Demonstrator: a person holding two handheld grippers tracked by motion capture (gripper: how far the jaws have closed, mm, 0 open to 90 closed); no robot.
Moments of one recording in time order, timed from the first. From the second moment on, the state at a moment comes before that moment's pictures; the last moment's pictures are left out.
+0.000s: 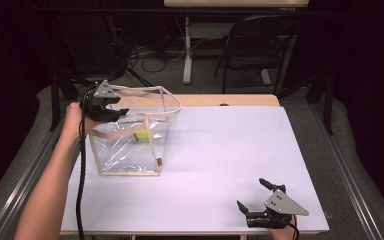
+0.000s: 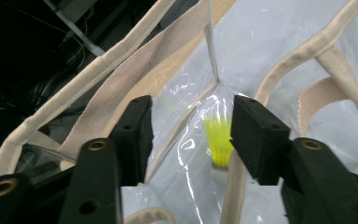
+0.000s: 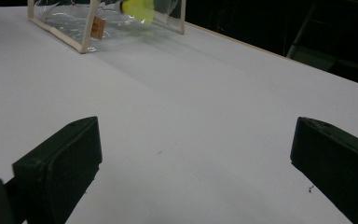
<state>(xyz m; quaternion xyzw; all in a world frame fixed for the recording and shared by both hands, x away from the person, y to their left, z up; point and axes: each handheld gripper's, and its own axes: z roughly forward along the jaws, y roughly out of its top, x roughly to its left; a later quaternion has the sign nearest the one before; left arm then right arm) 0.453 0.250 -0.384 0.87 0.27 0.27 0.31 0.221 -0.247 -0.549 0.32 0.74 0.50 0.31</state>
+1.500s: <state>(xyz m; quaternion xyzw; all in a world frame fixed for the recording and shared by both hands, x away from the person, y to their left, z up) 0.362 0.237 -0.398 0.81 0.27 0.30 0.43 0.220 -0.252 -0.551 0.33 0.74 0.51 0.30</state>
